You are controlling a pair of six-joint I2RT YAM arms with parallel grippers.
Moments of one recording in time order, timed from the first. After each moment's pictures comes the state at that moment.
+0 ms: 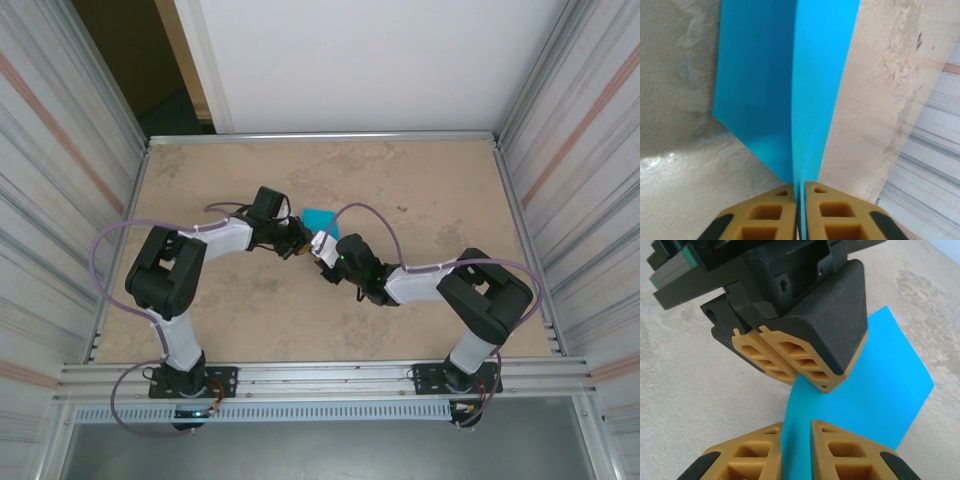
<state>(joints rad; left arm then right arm) -0.47 1.83 1.05 -0.16 0.58 -1.03 0.85 1.67 0.67 0.47 0.10 -0.24</state>
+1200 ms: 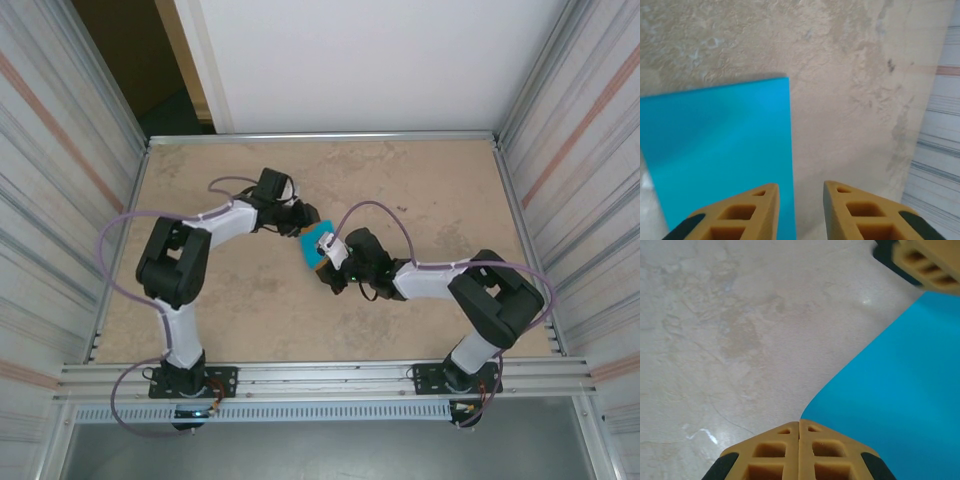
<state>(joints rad) -0.45 1.94 1.28 -0.26 0.52 -0.84 0.77 1.61 0.66 0.32 -0.32 0.00</state>
